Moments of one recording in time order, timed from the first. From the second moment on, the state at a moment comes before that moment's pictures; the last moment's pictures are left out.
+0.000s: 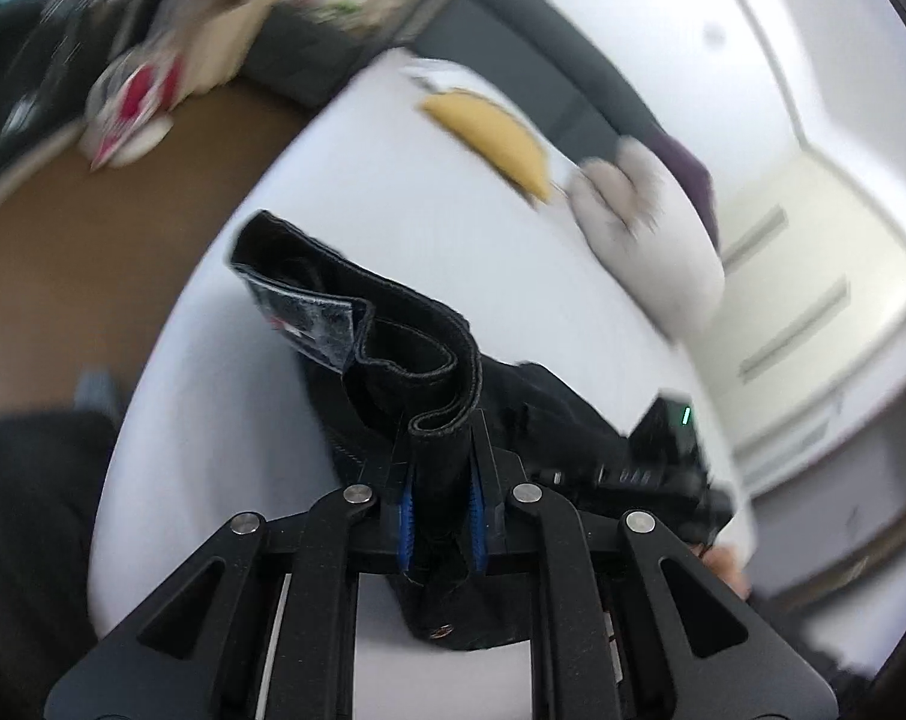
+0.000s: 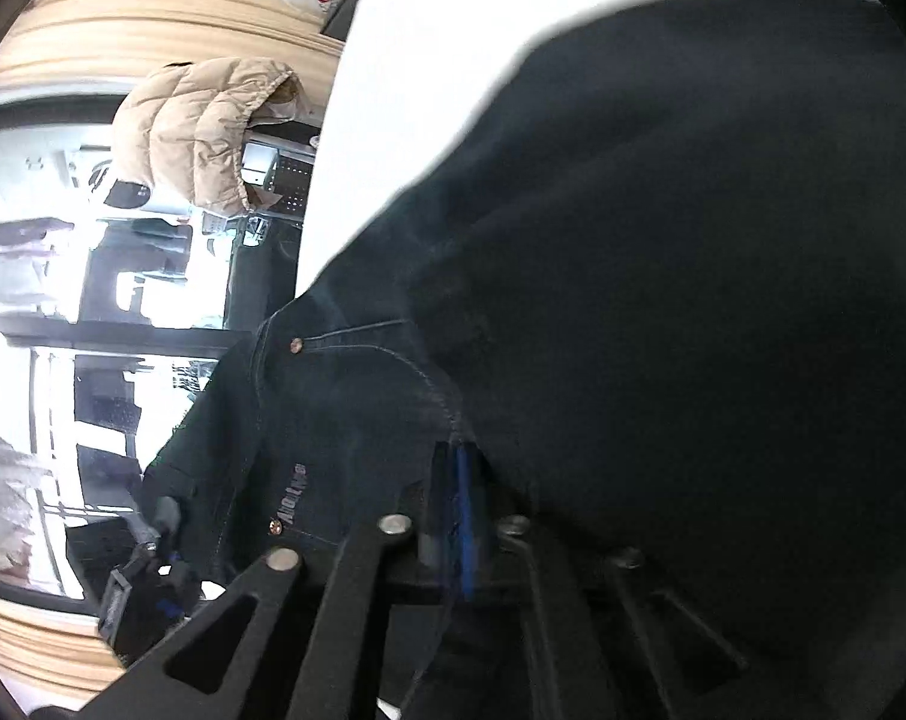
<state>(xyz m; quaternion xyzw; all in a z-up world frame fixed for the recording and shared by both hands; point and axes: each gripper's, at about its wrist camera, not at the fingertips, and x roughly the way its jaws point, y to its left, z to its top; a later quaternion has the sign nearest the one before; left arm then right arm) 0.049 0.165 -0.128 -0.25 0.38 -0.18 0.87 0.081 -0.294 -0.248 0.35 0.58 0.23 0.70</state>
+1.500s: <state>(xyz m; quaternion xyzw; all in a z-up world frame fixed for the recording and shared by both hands) -0.009 -0.255 -0.163 0.17 0.32 -0.40 0.84 0.052 -0.455 -0.144 0.22 0.55 0.18 0.79</state>
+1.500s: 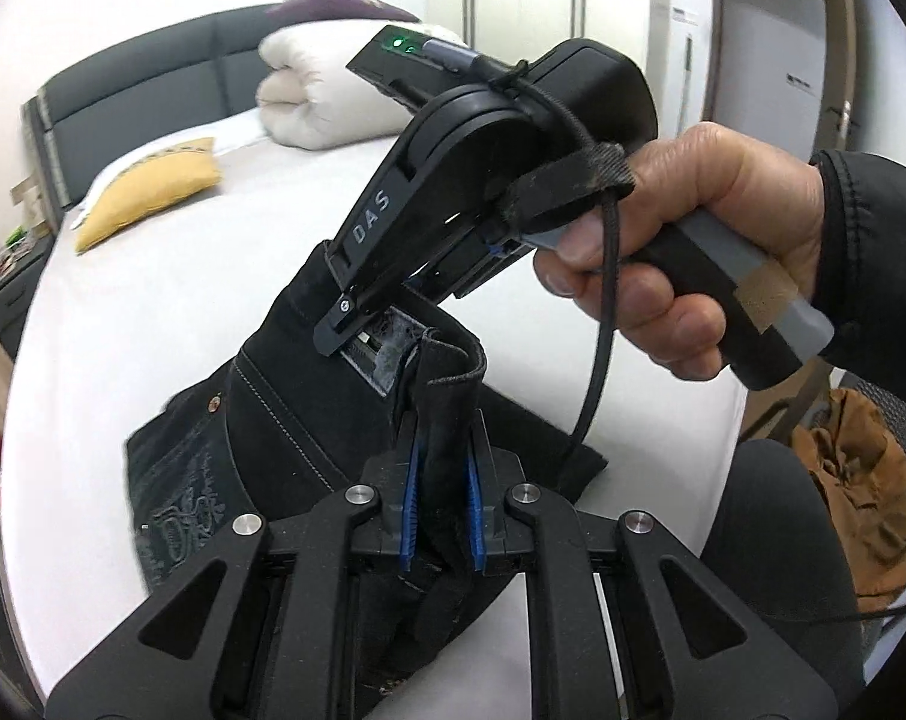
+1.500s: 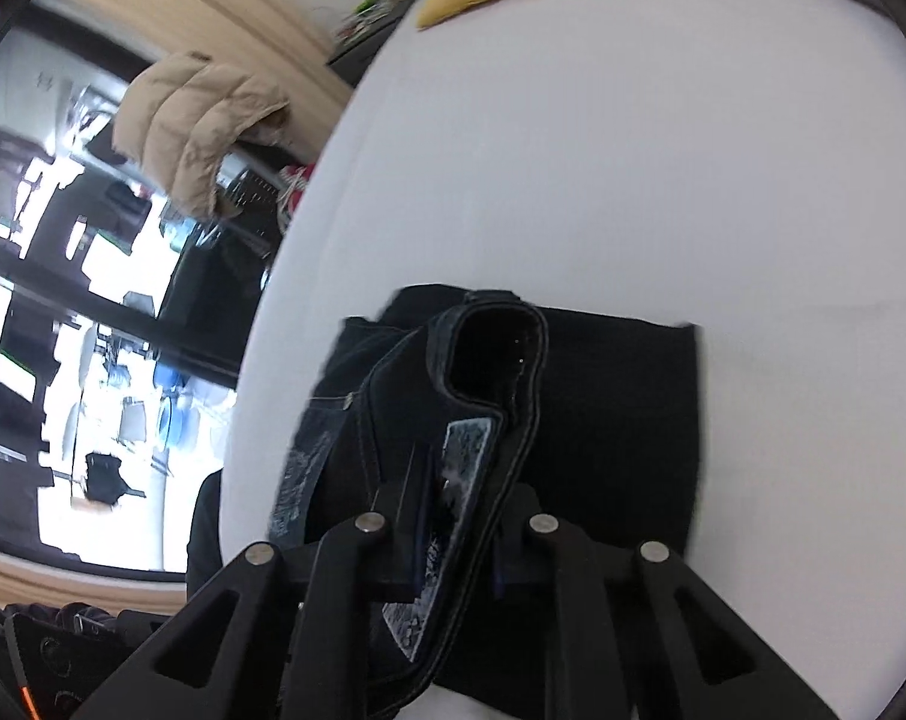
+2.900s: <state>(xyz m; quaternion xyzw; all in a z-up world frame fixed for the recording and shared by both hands) 0.225 -0.242 -0.277 -0.13 0.53 -0.38 0.75 -0.026 -0.517 -0.249 0.44 0.51 0.18 0.72</state>
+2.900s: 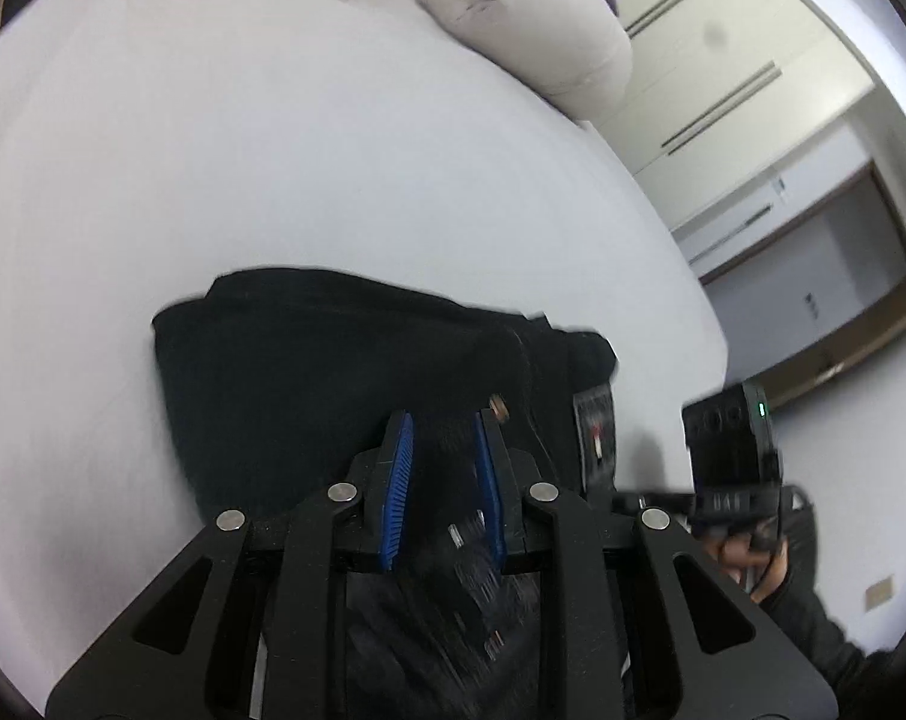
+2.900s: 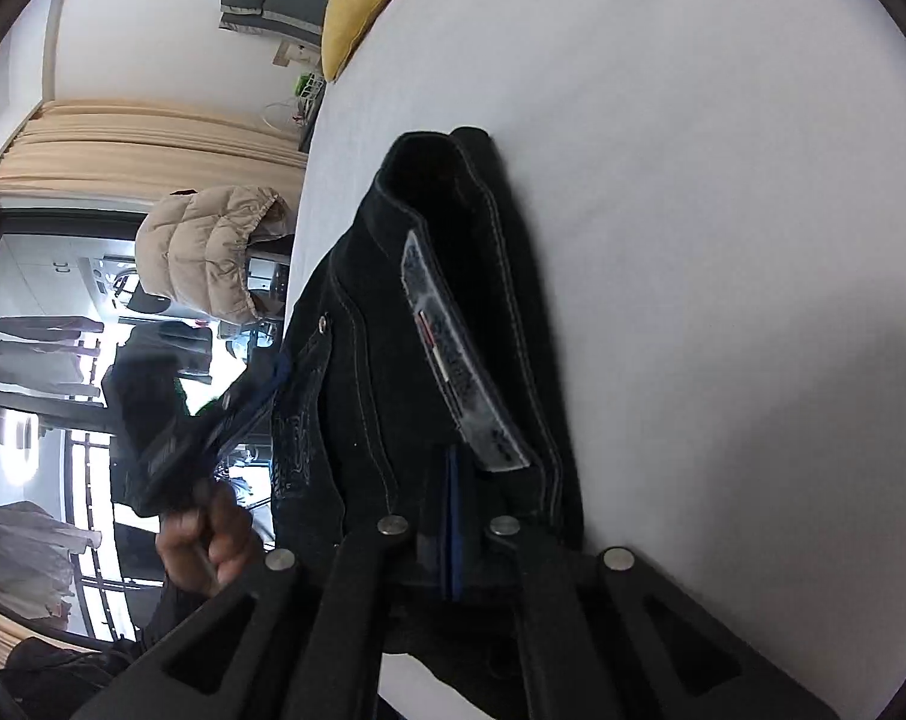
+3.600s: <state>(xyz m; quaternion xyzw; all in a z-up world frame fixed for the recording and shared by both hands) 0.109 -0.194 -0.309 -0.23 0.51 -0.45 0.70 -0.040 -0.514 -0.250 0.43 0.48 0.17 0.74</state>
